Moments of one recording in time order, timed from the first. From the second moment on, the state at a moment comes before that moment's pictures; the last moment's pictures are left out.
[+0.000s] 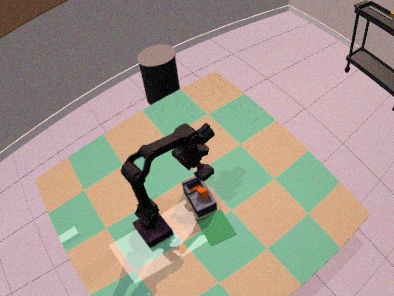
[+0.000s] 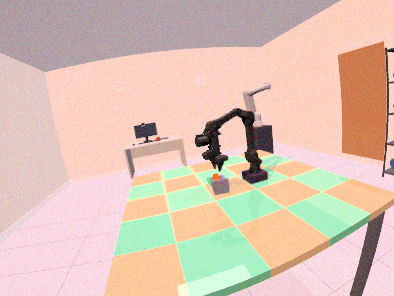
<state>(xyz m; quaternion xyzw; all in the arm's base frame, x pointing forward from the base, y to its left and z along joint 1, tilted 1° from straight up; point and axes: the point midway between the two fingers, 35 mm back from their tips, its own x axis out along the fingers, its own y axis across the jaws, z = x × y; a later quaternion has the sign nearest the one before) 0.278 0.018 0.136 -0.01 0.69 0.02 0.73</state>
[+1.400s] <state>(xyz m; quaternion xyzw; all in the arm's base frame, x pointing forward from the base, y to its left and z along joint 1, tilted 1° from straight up) 0.270 -0.044 0.102 -0.44 0.55 0.42 0.58</state>
